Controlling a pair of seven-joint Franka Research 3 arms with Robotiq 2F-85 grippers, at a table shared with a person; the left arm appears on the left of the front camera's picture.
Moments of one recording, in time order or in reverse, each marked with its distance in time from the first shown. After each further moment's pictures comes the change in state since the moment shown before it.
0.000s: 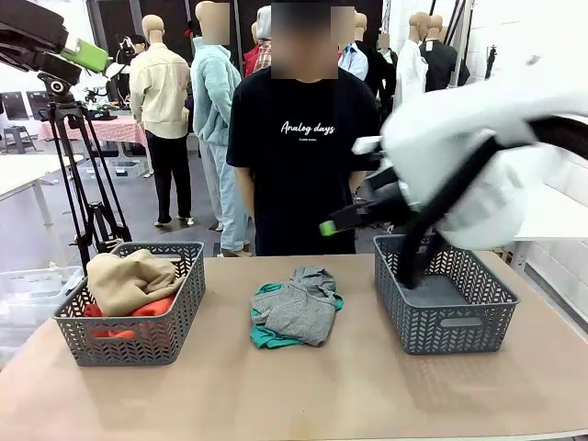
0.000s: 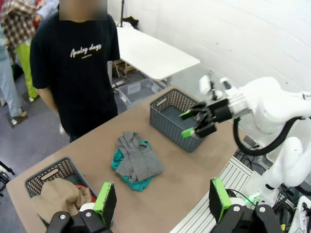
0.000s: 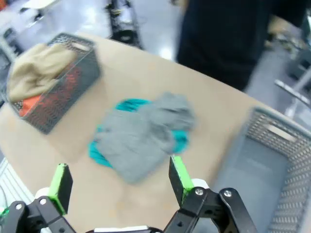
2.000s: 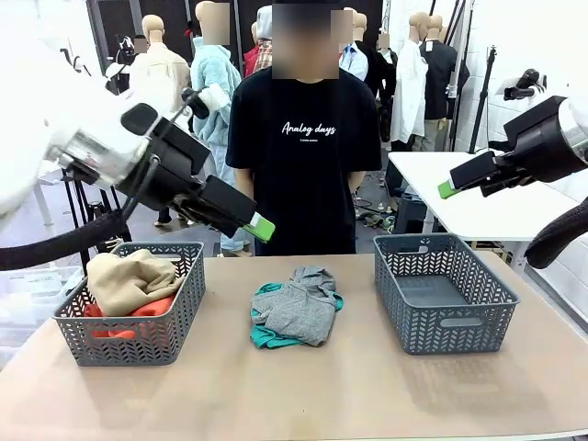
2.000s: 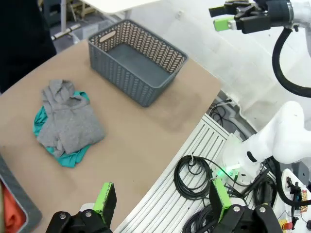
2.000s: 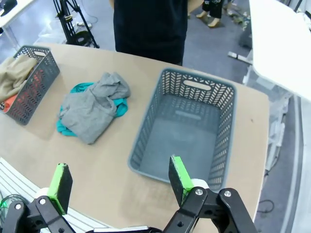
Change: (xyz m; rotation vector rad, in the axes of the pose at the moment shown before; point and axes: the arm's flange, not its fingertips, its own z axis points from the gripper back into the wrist) left arm -0.088 -0.078 -0.207 -0.182 0.288 0.052; right arm 0.000 -0.037 0.169 -0.175 0.019 -0.108
